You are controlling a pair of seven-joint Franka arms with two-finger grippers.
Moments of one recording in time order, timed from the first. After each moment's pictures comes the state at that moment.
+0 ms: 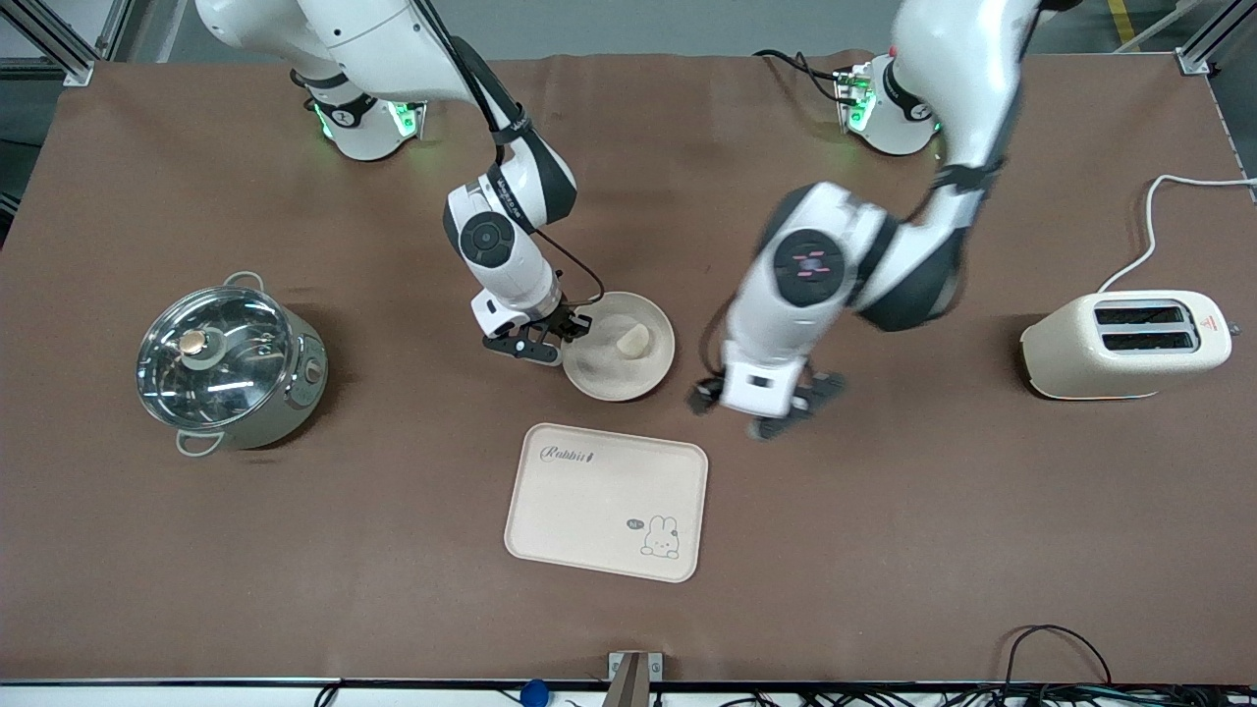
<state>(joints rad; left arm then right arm) -0.41 0.51 -0.12 -1.44 0.07 2.02 -1.04 0.76 0.51 -0.06 -2.03 0.33 2.62 0.71</state>
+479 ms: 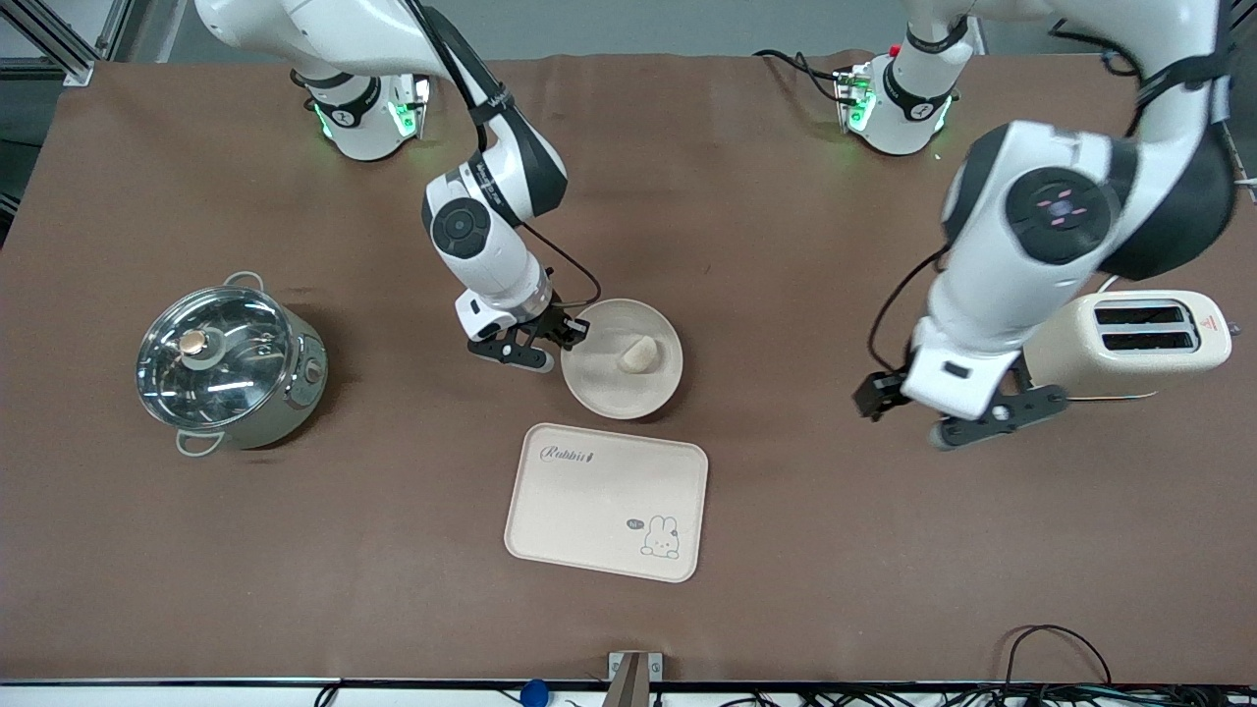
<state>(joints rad) -0.22 0.33 -0.12 -1.44 0.17 1.85 -0.64 0.72 0.42 -0.08 -1.94 0.33 2.49 0.71</state>
